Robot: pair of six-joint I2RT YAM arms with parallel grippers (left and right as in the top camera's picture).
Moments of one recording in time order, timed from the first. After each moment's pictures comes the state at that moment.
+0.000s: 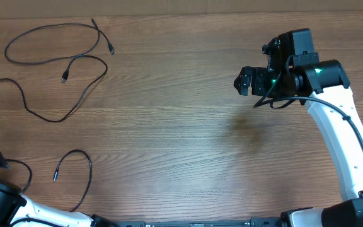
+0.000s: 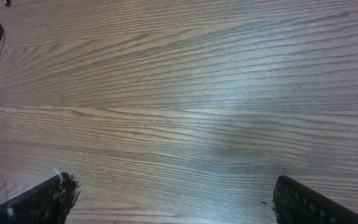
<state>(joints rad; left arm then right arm) 1.11 2.05 1.65 -1.45 -0.01 -0.55 0.17 1.56 1.48 -1.04 -0.22 0.25</state>
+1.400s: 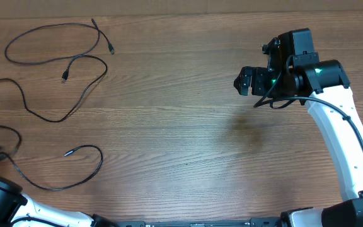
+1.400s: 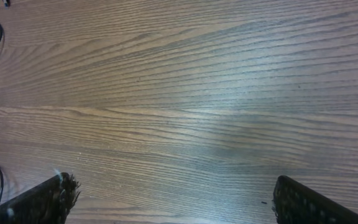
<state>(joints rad) 1.09 2.05 1.55 -0.98 0.38 -0.59 0.17 1.56 1.48 -1.04 -0.22 0.25</state>
